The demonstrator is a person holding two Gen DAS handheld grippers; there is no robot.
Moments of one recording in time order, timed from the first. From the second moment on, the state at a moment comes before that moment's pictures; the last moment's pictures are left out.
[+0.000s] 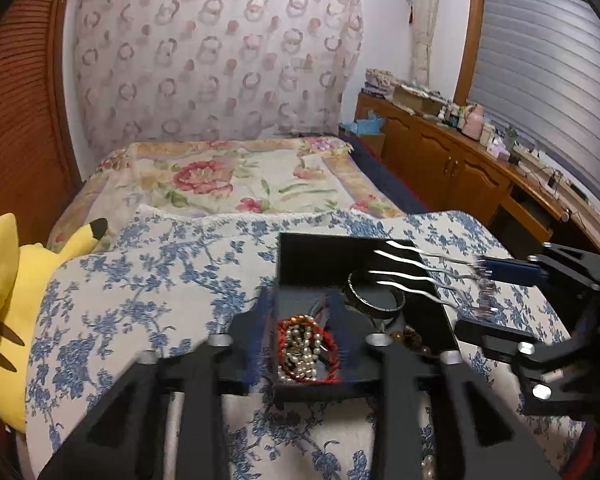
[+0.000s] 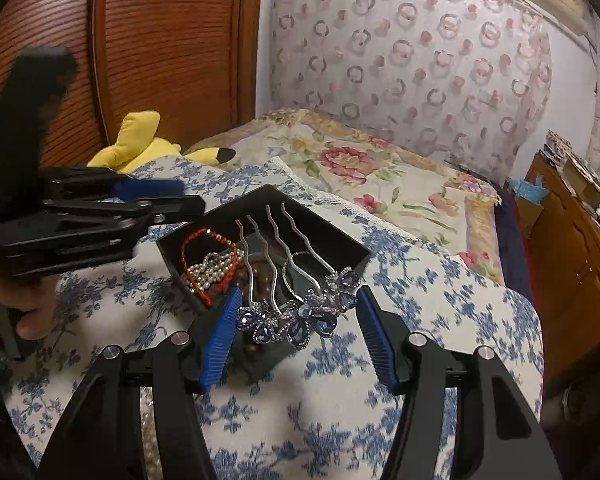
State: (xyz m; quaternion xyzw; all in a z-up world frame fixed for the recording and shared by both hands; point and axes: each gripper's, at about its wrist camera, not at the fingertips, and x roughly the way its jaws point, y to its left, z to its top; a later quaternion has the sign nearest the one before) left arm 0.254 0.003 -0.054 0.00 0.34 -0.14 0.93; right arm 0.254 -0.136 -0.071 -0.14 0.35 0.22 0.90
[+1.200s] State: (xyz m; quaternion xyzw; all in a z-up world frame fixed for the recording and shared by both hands) left arm 0.174 0.077 -0.062 -0.02 0.32 -0.10 0.94; right arm 0.272 -0.108 -0.075 -0.15 0.36 0.24 0.89
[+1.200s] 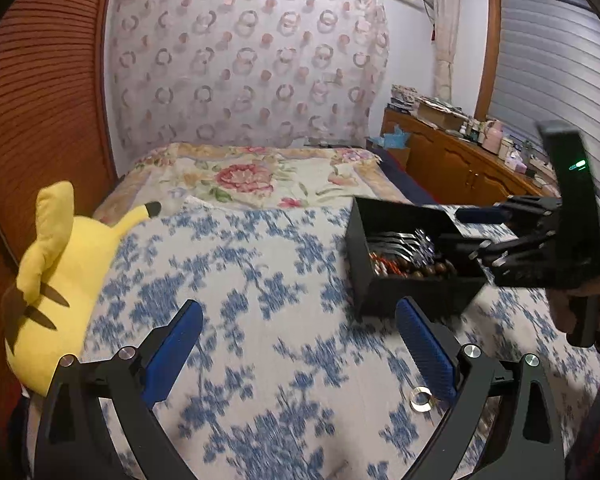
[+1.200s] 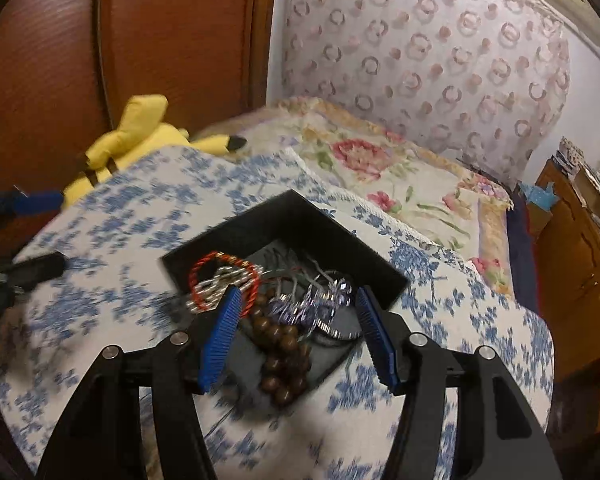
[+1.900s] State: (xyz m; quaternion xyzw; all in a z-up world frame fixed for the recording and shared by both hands) left arm 0.131 0.012 -0.096 0.04 0.37 -0.19 0.91; right arm 0.139 -0.160 -0.111 -0.07 0.37 0.26 0.89
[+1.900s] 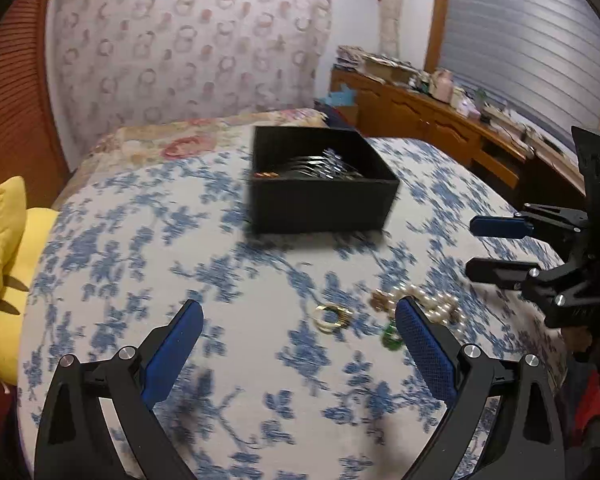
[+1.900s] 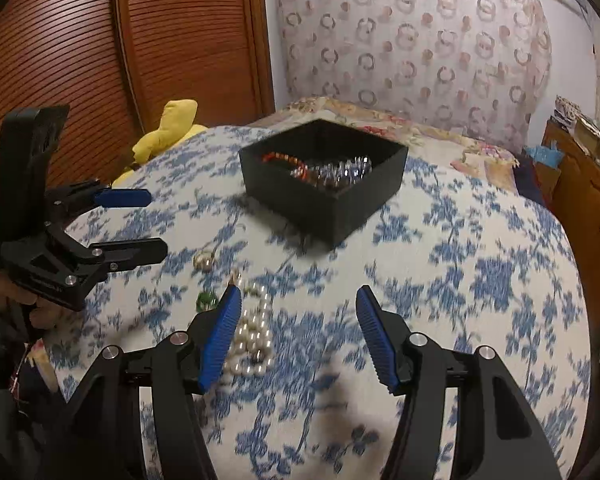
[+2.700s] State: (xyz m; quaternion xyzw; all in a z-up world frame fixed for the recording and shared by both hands) left arm 0.153 -0.023 -0.118 0.08 0.42 -0.21 0.88; right arm 0.118 -0.155 -0.130 -0.07 0.39 0.27 0.88
